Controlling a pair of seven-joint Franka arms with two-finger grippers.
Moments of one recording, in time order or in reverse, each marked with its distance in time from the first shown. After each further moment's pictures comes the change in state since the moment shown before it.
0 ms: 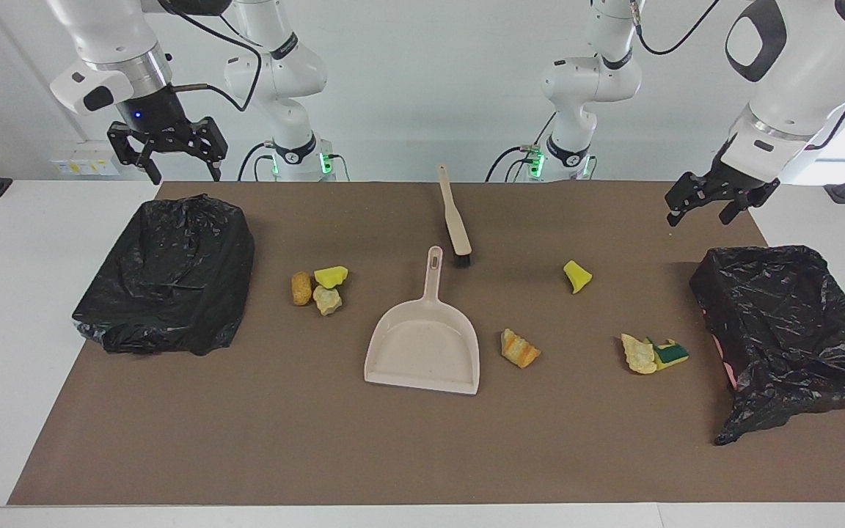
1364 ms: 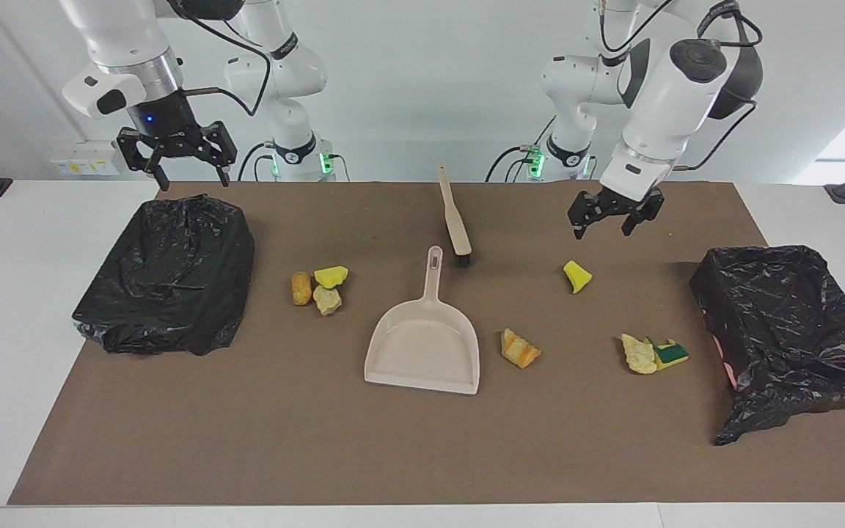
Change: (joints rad) left arm -0.236 -0.116 -0.038 -0.366 -0.005 0.274 -0.307; right arm 0.016 0.007 0.011 -0.007 0.000 0.041 0.000
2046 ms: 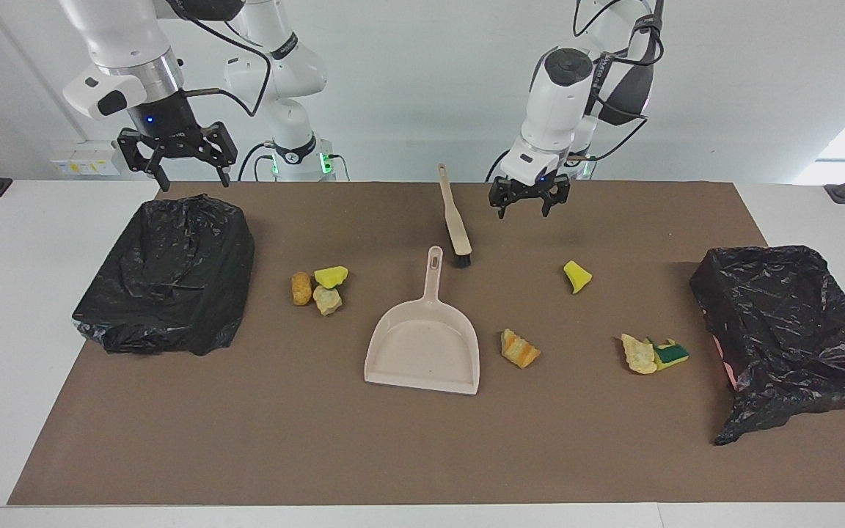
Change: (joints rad) left arm -0.291 -0.128 -0.004 -0.264 -0.001 0.099 -0.238; right arm 0.000 0.000 0.000 -0.002 0.000 0.000 0.000
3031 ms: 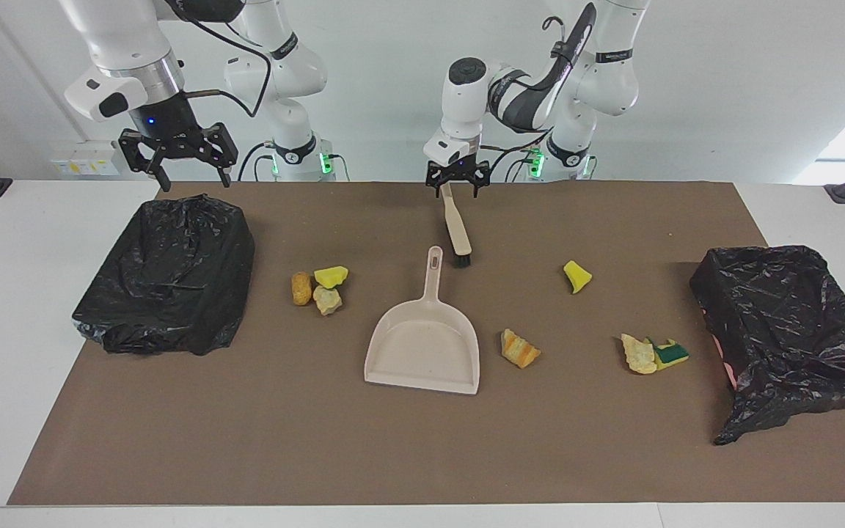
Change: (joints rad) left arm -0.386 0.040 -0.003 -0.268 0.000 0.307 -0.334; right arm 0.000 0.000 0.000 -0.005 0.000 -0.005 0.000
